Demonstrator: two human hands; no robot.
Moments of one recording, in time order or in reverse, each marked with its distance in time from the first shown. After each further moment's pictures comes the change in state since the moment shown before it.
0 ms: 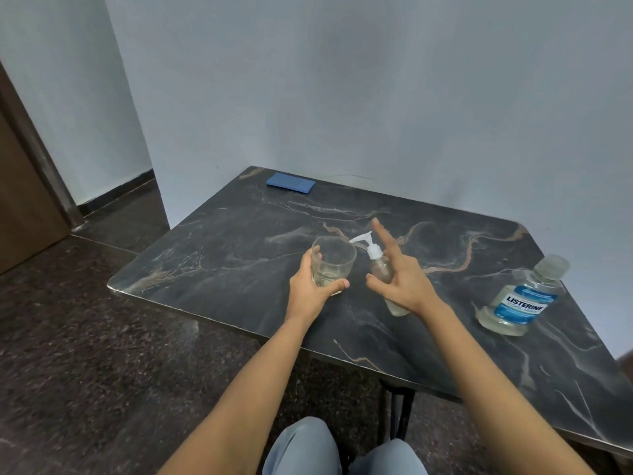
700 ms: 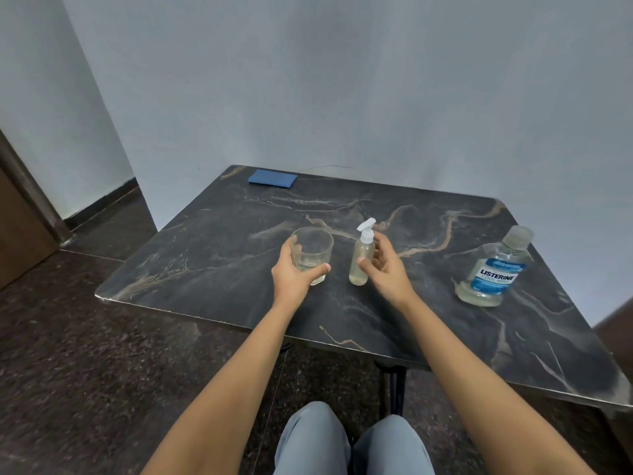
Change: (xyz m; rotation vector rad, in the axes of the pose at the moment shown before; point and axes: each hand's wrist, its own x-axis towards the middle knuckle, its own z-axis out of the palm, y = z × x) left_hand 0.001 0.016 0.002 0.018 0.093 -0.042; right_hand -0.025 0.011 0.015 0.576 0.117 0.332
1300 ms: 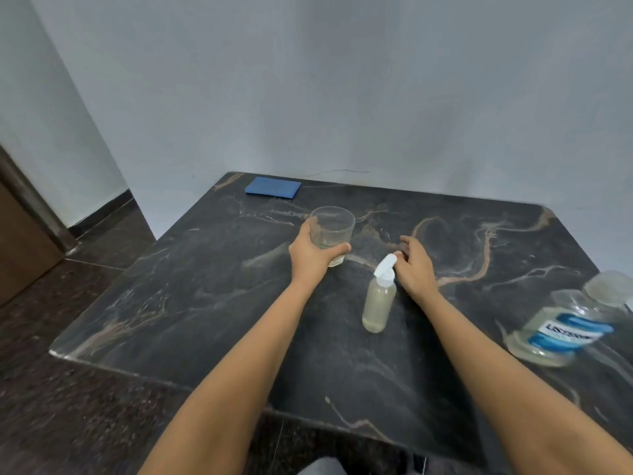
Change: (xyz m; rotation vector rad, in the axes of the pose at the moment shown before) left_hand 0.126 0.009 0.051 0.078 0.009 0.017; right_hand 0.118 0.069 -0.024 -0.377 0.210 0.261
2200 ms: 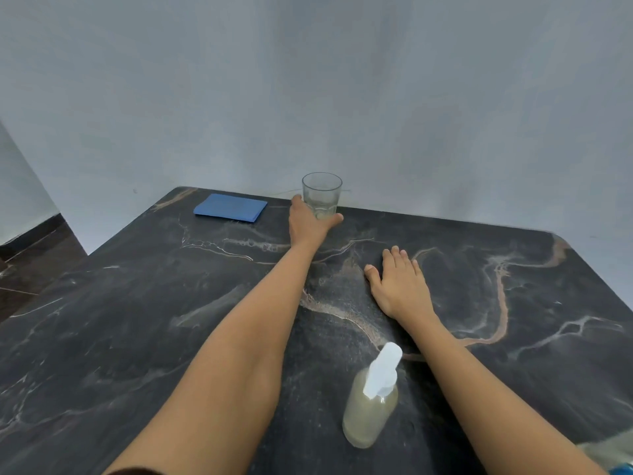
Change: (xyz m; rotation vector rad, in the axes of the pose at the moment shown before) left_hand 0.189 -0.014 0.102 0.126 0.029 0.011; right_hand 0.106 0.032 0.029 -0.671 0.005 -0.140
